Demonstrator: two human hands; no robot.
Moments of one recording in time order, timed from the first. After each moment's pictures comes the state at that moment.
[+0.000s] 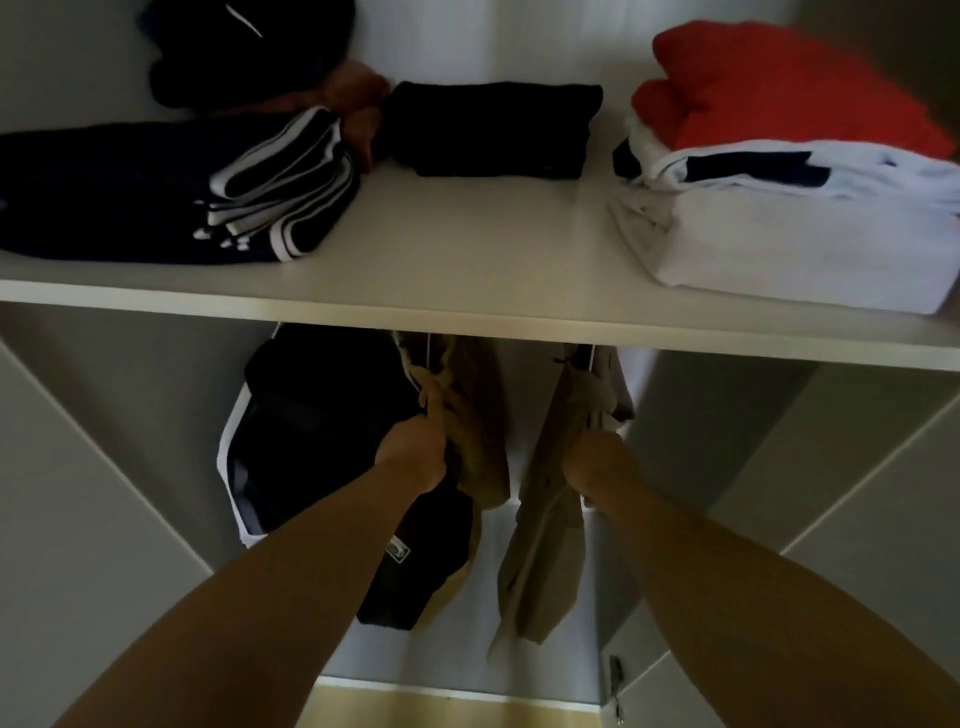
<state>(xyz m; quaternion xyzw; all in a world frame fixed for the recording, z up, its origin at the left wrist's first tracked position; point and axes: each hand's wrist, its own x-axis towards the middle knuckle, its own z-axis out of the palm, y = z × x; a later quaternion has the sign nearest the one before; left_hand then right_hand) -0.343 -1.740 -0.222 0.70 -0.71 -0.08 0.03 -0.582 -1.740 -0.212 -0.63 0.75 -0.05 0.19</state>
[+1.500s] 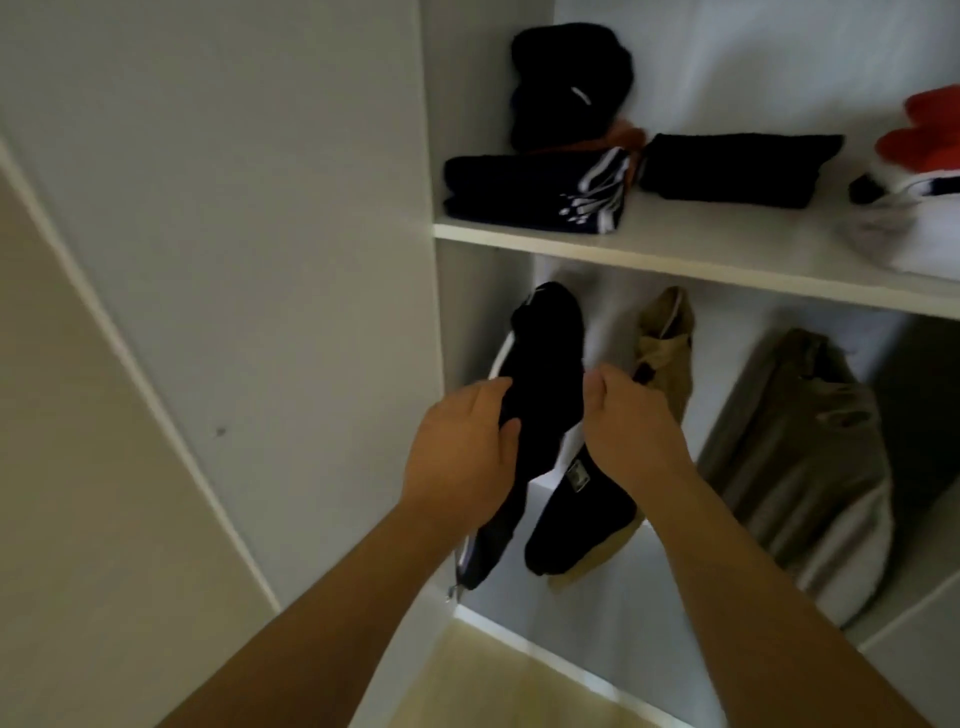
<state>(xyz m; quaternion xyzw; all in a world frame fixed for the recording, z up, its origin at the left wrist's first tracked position) -0.218 -1.390 -0.112 0.67 -0.64 0.09 0.36 -0.378 -1.475 -0.087 -0.78 0.54 -0.28 0.17</state>
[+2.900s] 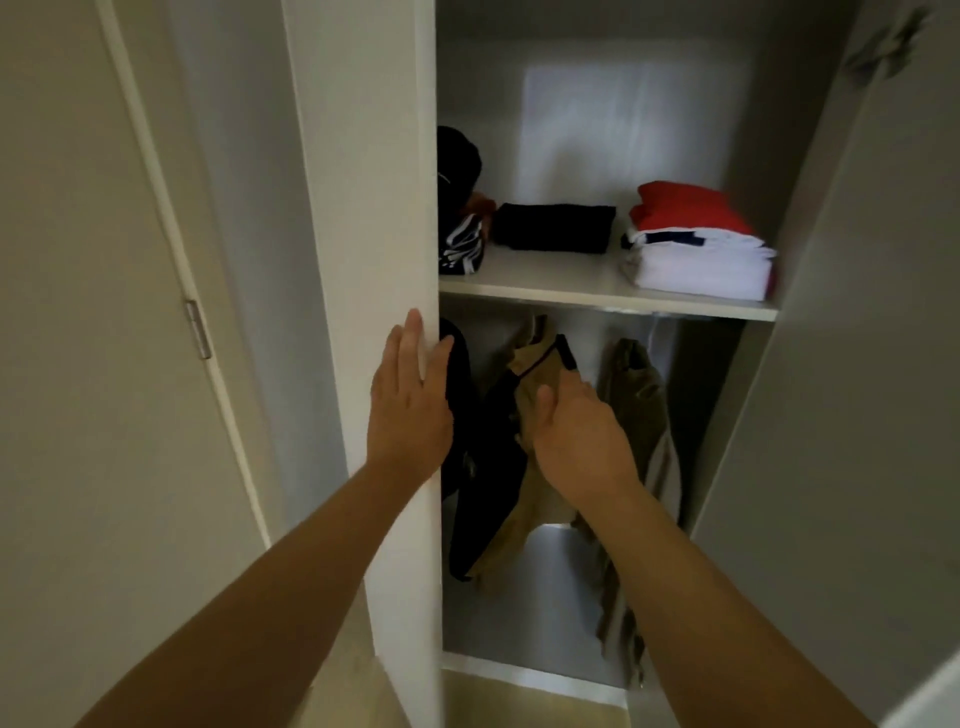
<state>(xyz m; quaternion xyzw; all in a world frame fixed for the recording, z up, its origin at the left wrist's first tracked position) -0.267 -1.344 -0.079 0.61 -0.67 0.24 0.36 -0.457 -1.312 -0.037 -0.72 0.59 -0.34 0.12</state>
